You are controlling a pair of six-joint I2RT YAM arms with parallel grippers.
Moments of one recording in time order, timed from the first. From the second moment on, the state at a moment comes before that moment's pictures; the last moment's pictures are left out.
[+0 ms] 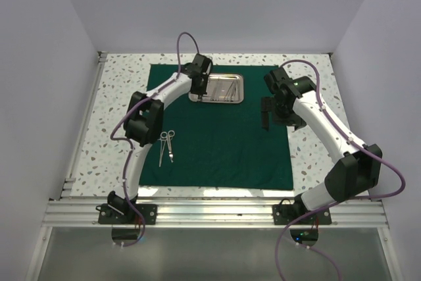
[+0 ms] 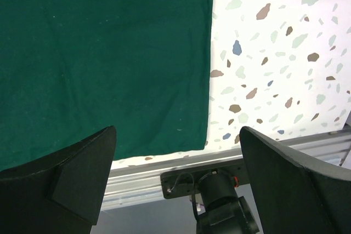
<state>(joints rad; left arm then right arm) -0.47 2.36 1.96 -0.56 -0.16 -0.22 0.39 1.50 1.42 -1.26 0.30 0.42</state>
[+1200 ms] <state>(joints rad) -0.56 1.30 0.79 -0.65 -0.24 -0.55 0.39 1.79 1.77 -1.18 0.11 0.40</state>
